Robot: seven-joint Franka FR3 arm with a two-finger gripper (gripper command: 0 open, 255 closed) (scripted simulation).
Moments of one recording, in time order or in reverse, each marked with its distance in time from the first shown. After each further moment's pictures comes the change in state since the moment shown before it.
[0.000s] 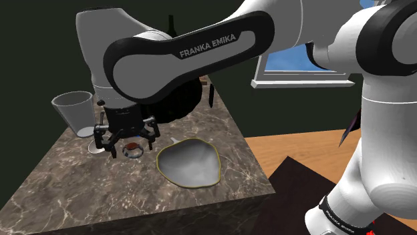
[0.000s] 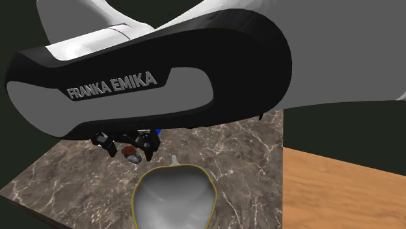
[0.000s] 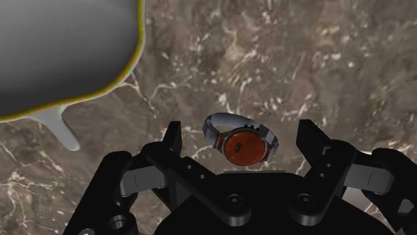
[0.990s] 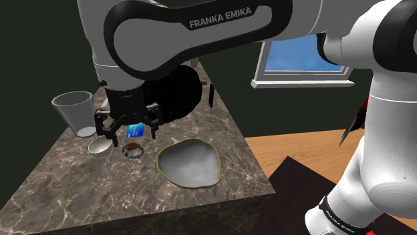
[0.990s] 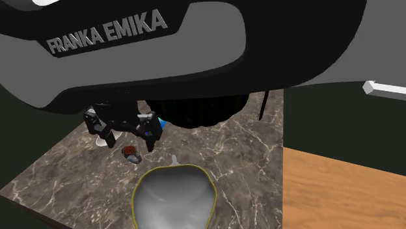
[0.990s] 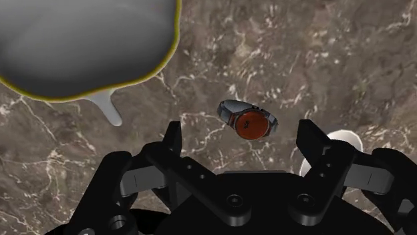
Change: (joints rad) arm -0.025 -0.064 0.014 0.018 0.040 -0.070 -0.038
